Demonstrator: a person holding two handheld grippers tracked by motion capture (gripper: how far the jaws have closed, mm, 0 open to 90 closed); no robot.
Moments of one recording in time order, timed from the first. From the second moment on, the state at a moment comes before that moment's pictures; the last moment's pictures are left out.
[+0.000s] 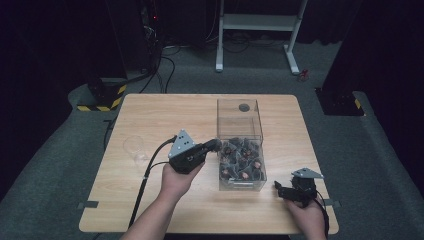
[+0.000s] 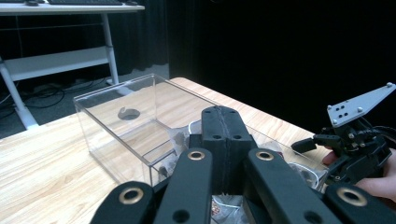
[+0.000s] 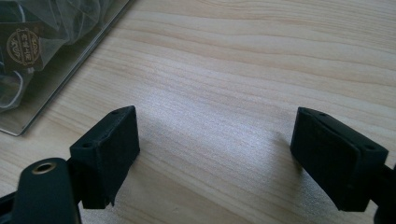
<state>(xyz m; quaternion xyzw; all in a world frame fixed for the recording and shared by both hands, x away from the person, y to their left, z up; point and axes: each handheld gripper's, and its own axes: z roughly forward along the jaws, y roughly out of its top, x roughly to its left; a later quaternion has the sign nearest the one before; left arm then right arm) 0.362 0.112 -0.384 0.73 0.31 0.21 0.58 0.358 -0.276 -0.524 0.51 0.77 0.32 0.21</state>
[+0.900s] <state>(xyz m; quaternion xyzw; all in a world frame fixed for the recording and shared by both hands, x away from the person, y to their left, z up) 0.364 0.156 -0.385 0.71 0.33 0.23 0.57 0.358 -0.276 -0.524 0.51 0.77 0.32 0.21</state>
